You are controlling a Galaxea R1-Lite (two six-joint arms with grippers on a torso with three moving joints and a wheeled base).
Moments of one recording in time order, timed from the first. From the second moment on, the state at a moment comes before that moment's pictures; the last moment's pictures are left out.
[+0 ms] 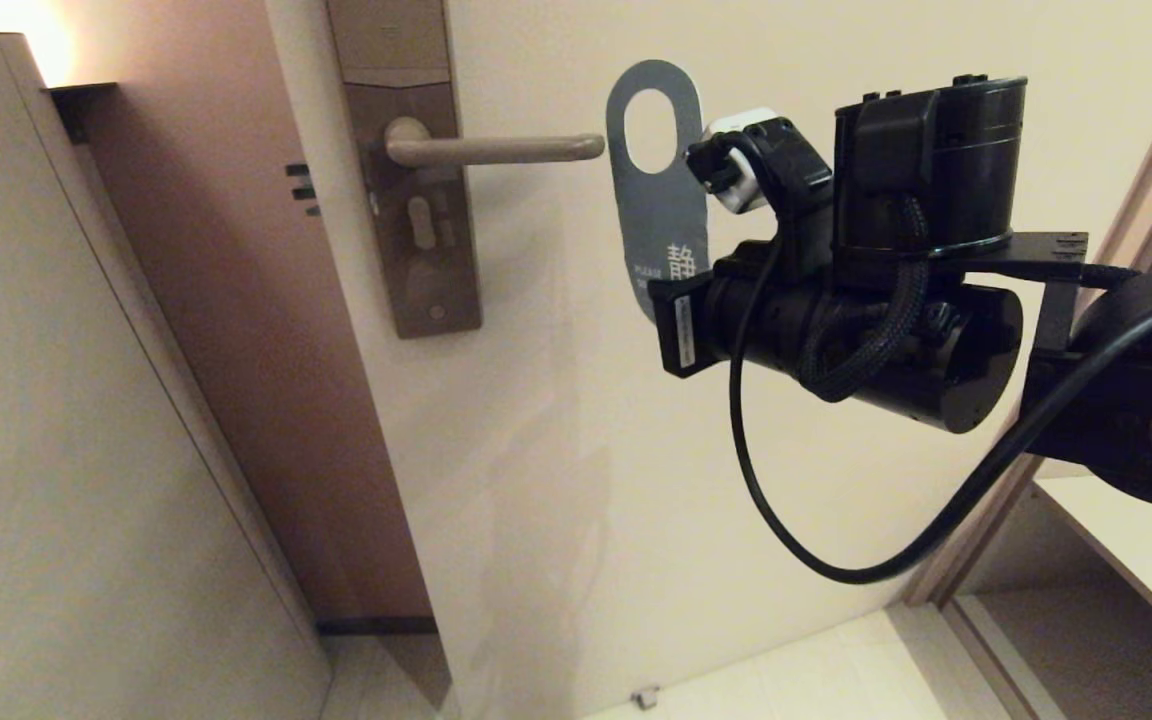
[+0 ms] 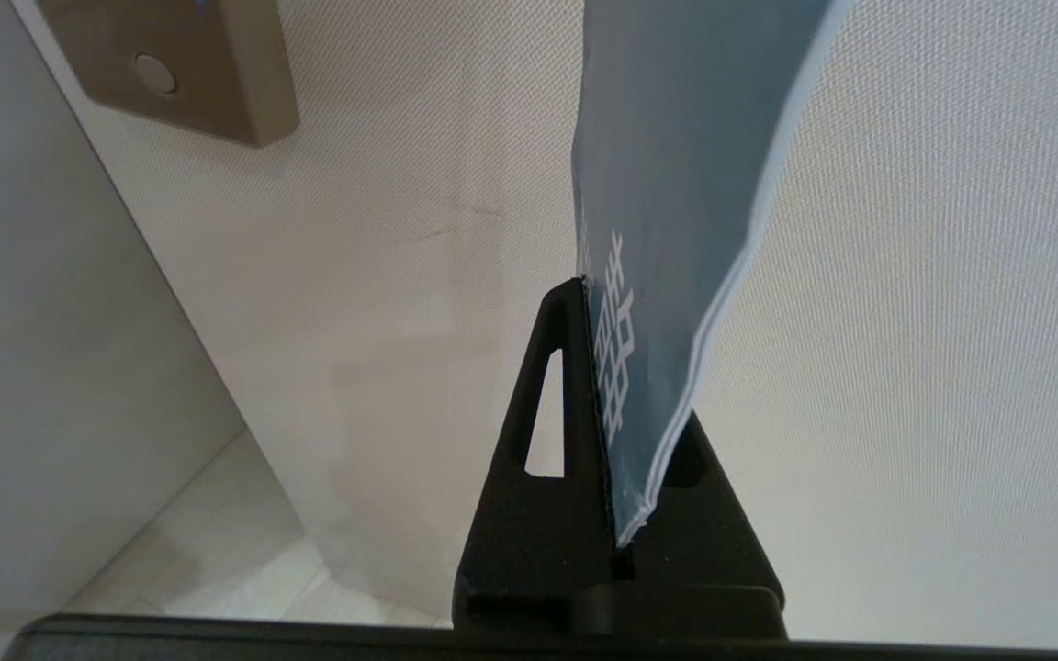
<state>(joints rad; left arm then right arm) 0.00 0.00 0.00 0.02 -0.02 0.04 0.76 1.76 -1.34 -0.21 -0.27 -0.04</state>
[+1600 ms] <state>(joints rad) 0.00 0.00 0.00 0.02 -0.03 0.04 0.88 1.92 -1.51 -0.20 -0.48 -0.04</state>
